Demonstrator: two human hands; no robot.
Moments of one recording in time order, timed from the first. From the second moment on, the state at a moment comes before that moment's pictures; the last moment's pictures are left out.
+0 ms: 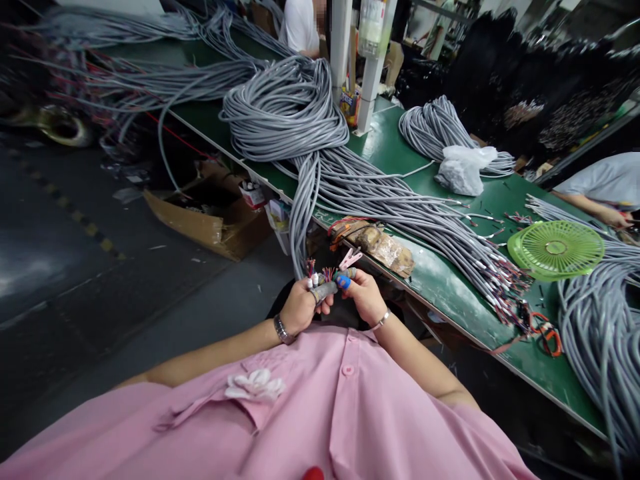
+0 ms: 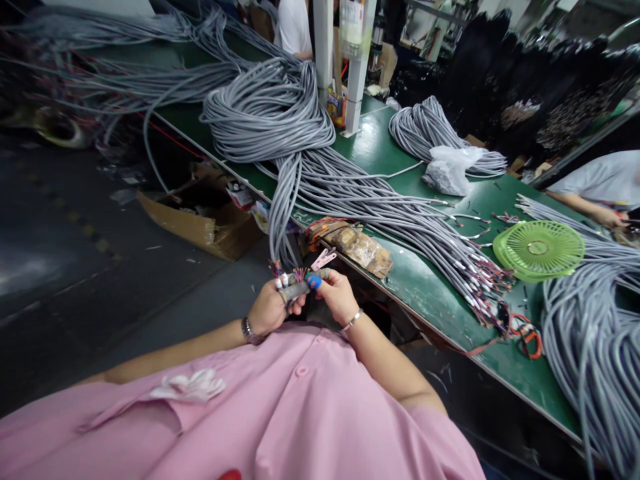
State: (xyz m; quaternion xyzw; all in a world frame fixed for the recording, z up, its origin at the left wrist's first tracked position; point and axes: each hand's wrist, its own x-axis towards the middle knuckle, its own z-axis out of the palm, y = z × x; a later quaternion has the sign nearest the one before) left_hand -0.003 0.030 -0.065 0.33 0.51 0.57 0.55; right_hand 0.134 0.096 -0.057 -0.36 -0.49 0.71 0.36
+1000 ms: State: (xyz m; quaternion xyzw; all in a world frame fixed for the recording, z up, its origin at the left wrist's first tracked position) left_hand -0.001 0.043 -0.040 0.27 0.49 0.59 0.59; right_hand 0.127 0.130 -0.064 -0.29 -0.32 0.83 0.36
